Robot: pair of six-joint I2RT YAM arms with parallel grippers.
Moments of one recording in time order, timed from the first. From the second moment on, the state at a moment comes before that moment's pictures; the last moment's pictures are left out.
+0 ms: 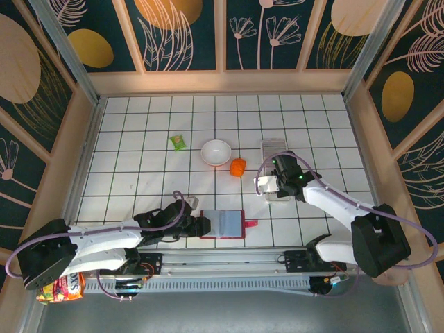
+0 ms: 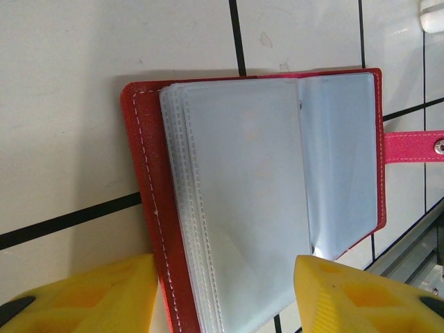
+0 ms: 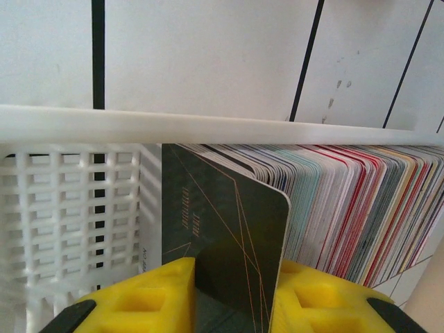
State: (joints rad) left arm -1.03 1.09 0.26 -0.01 0.13 -1.02; right arm 0.50 1.25 0.65 -0.40 0.16 -1.37
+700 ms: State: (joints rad) left arm -1.03 1.11 0.27 0.00 0.13 -1.03; right arm 0.49 1.20 0.65 -0.44 0.17 -1.36
